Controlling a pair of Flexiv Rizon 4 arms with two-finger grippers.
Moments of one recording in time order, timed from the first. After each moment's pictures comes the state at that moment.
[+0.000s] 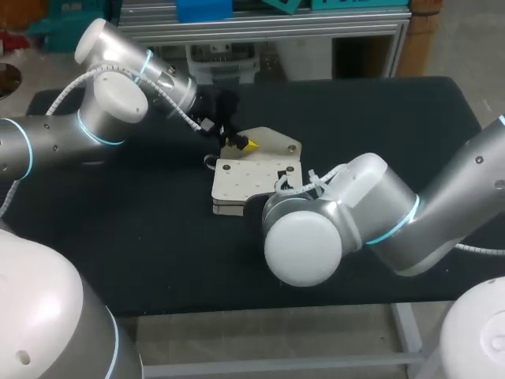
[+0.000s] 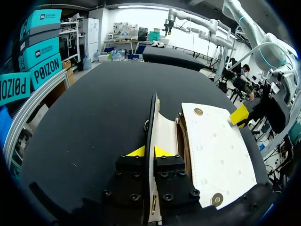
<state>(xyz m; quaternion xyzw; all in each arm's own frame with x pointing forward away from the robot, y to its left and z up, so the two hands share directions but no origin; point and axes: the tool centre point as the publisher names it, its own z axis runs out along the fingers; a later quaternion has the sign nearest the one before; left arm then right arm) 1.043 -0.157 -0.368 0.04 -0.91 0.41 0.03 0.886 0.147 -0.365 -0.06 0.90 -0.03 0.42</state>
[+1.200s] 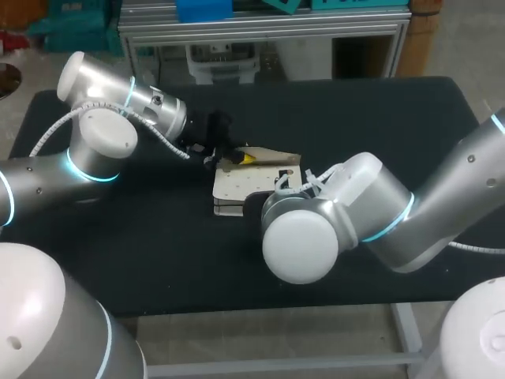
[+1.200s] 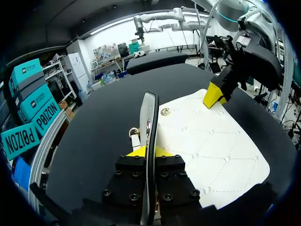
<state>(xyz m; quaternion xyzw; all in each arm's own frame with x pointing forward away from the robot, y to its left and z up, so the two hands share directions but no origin) 1.000 -0.155 -0.366 -0.12 -0.88 0.44 -0.10 0.896 0.147 -0.374 -0.03 0.90 -0.02 0.43</state>
